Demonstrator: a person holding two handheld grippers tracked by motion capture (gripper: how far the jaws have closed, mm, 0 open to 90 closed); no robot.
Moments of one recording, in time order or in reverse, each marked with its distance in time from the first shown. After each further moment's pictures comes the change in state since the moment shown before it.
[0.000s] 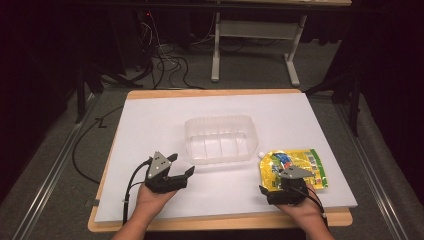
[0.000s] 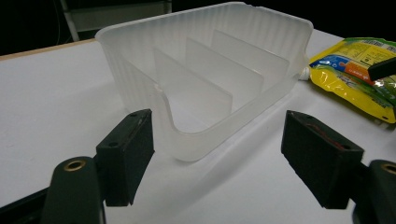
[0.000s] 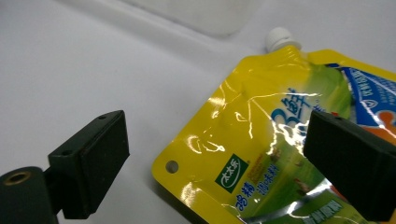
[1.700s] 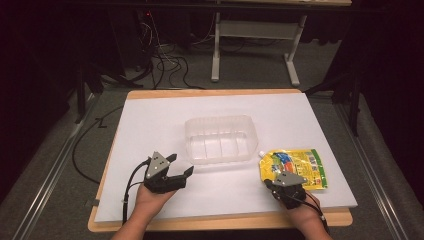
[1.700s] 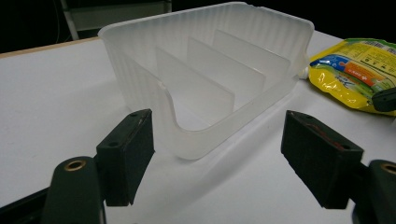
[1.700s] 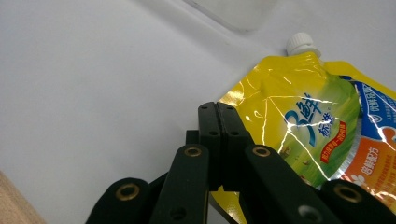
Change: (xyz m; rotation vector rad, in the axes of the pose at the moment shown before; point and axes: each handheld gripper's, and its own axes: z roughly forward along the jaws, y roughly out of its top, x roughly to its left) left arm 0.003 -0.002 -0.001 0.001 -0.004 -0.006; right arm 0.014 0.000 -0.005 0.027 -0.044 -0.176
